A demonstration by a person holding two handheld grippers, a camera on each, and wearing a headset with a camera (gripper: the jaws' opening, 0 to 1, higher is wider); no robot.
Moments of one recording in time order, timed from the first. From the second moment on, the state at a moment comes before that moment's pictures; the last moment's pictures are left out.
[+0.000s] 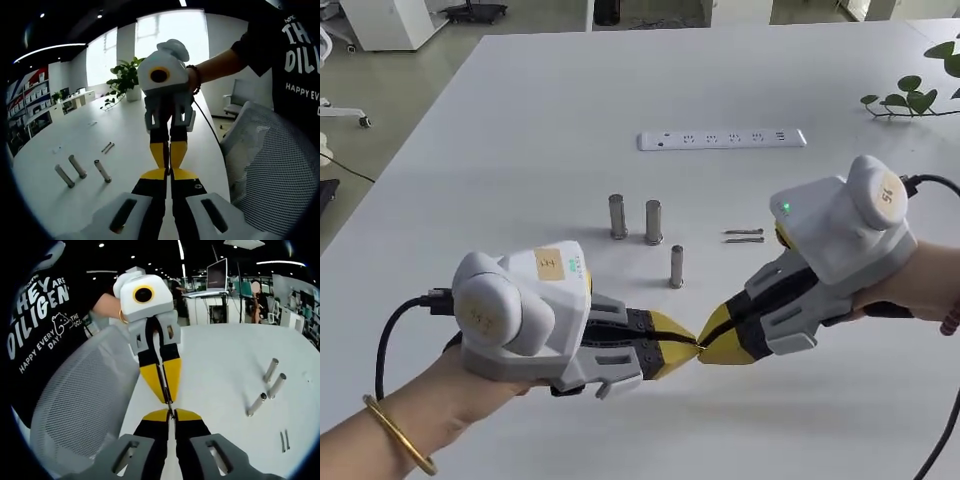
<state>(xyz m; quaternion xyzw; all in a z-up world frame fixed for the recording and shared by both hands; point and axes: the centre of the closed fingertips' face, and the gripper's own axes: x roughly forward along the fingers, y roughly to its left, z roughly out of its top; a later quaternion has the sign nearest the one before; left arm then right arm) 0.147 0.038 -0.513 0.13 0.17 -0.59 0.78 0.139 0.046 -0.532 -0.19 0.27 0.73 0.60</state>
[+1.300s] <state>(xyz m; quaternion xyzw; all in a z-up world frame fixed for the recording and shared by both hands) 0.193 0.056 -0.532 0.12 0.19 -0.46 0.86 0.196 0.026 -0.546 -0.33 0.31 0.63 0.64</state>
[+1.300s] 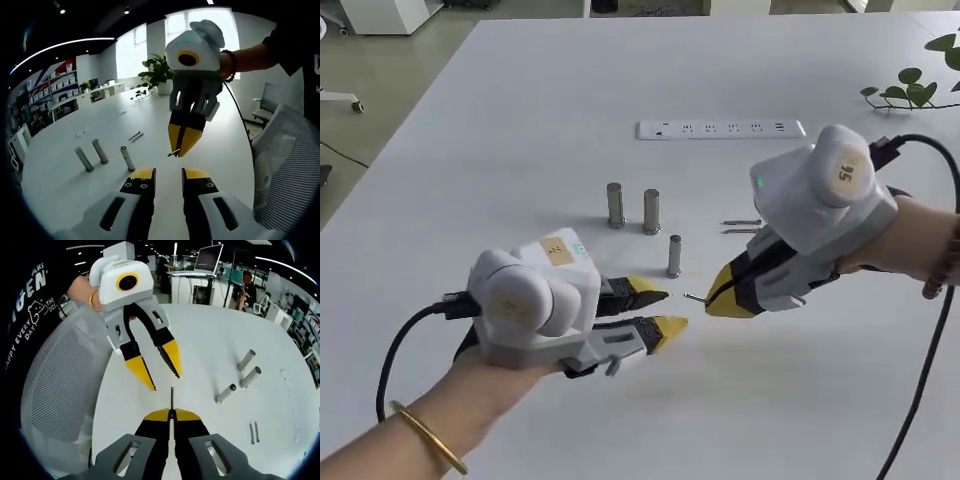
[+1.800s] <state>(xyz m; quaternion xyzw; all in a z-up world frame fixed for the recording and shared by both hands) 0.235 0.062 -0.546 0.08 0.20 -0.38 0.90 0.227 0.011 -0.556 -0.36 0.35 0.58 0.64</state>
